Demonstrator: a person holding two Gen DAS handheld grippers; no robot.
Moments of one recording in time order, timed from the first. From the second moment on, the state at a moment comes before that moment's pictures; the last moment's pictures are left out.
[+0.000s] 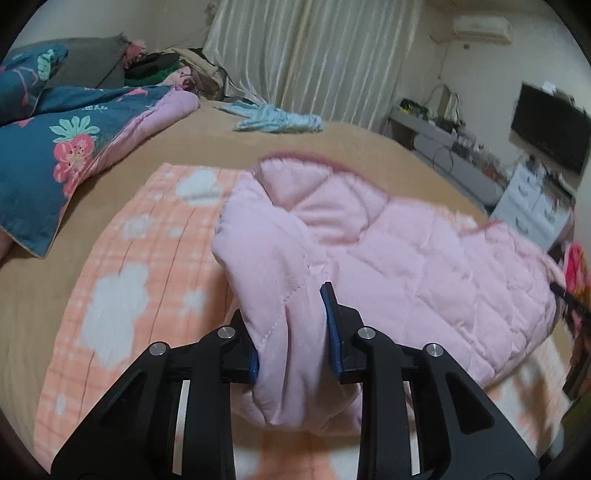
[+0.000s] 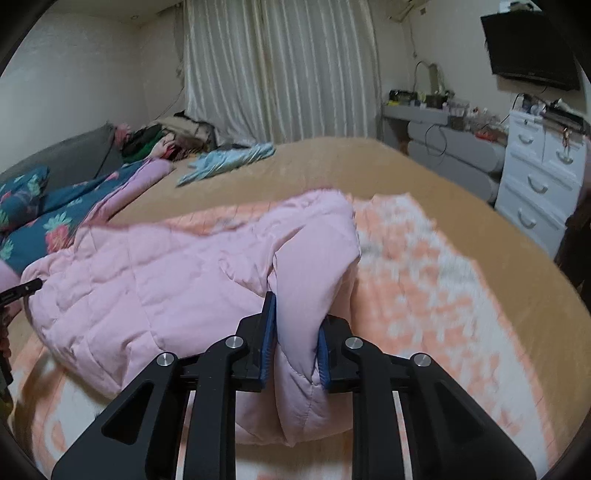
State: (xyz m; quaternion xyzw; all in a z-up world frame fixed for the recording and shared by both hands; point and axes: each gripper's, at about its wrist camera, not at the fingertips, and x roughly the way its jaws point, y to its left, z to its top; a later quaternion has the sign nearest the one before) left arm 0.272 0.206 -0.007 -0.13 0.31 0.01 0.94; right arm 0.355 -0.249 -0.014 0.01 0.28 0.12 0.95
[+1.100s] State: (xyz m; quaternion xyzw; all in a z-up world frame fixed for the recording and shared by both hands) left arm 0.341 0.209 -0.059 -0.11 0.40 0.07 0.91; right arm 0.436 -0.264 -0.092 0.07 0.41 0.03 0.91
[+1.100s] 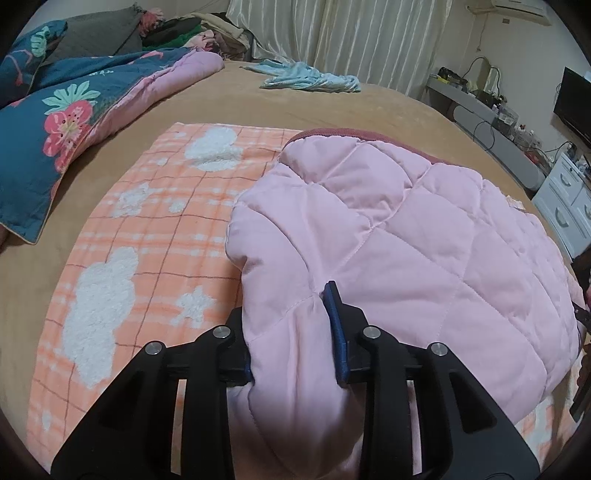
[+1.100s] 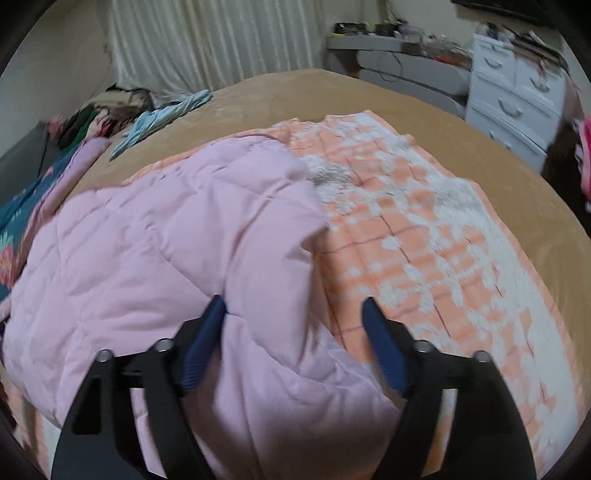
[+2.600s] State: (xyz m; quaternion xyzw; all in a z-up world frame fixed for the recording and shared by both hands) left arm 0.239 0.205 -0.047 -0.17 0.40 0.08 0.90; right arm 0.316 -0.253 -0.083 0.14 0.40 0.08 0.90
